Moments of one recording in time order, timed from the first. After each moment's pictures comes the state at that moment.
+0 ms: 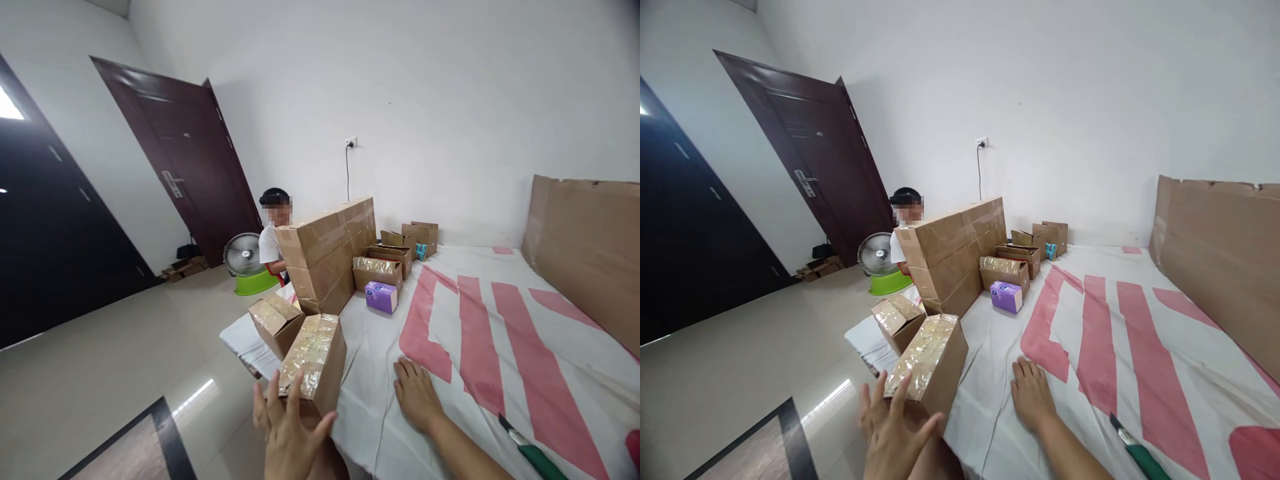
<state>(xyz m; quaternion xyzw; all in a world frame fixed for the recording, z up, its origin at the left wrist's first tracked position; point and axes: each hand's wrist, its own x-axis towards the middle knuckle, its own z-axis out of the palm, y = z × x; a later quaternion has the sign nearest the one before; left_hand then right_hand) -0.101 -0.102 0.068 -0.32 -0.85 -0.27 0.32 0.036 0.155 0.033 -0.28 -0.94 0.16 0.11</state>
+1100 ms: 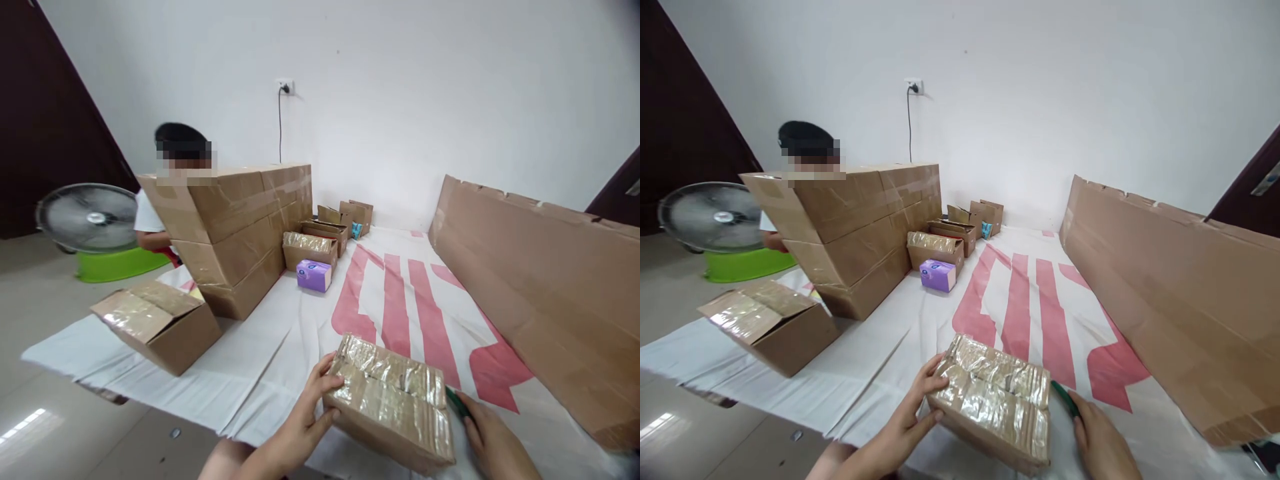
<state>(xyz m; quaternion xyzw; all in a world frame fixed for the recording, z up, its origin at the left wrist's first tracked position) -0.039 0.010 0.070 -0.64 -0.54 -0.50 -0.23 0.333 0.175 0.032 -0.49 -0.85 0.14 0.15</state>
